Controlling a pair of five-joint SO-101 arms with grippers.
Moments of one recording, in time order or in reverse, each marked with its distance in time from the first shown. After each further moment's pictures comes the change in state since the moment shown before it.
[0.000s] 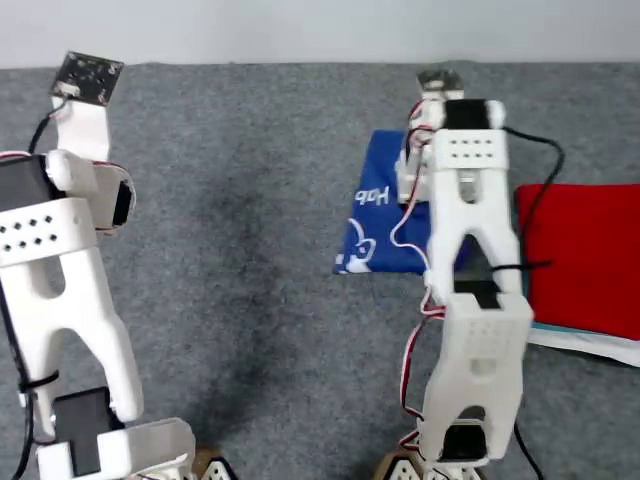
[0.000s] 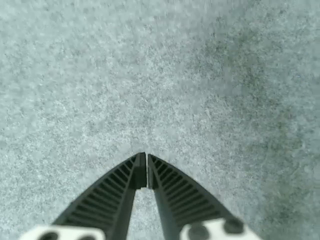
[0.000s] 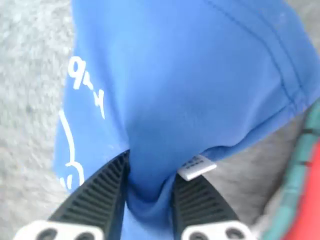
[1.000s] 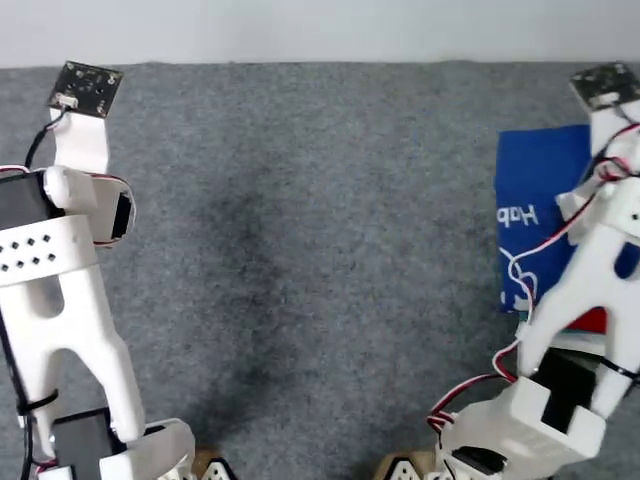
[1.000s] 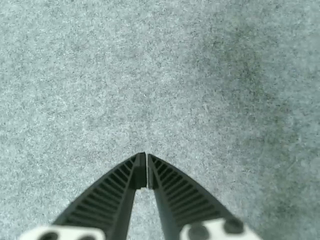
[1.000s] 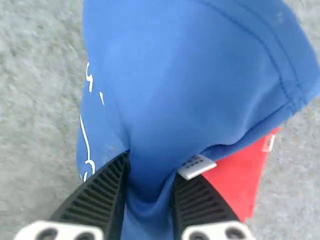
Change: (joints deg) left arm 0.0 -4.7 4.0 0.0 0.0; right arm 30.1 -29.1 16.6 0.1 35.4
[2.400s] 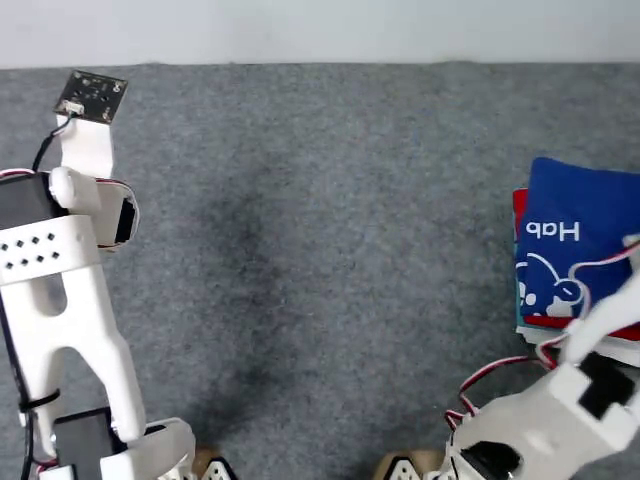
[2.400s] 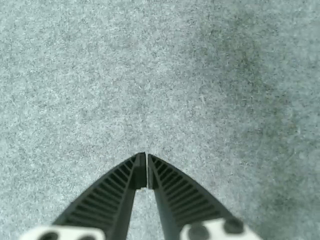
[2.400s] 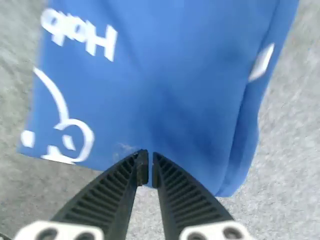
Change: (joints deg) left arm 0.0 0.0 1.8 0.0 0.0; right arm 15.8 9.7 0.4 -4.5 8.9
